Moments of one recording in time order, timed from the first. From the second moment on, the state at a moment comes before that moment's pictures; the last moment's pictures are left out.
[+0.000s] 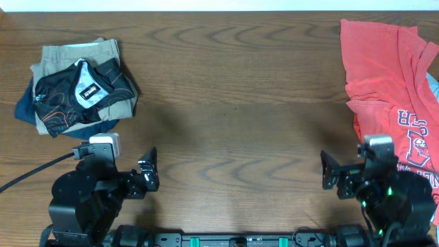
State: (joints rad) left arm -0.13 0.50 0.97 -1.02 0.07 -0.23; right arm 0.10 0.40 0.77 -0.89 -0.06 0.05
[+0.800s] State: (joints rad) left arm -0.13 0.50 0.96 -1.02 0.07 -0.23; right arm 0.07 0.01 0.12 -0.08 0.03 -0.01
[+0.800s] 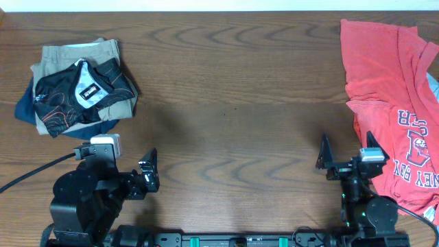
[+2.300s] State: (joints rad) left arm -0.13 0.50 0.96 -1.02 0.07 -0.23; right arm 0.07 0.01 0.01 -0.07 0.07 -0.06
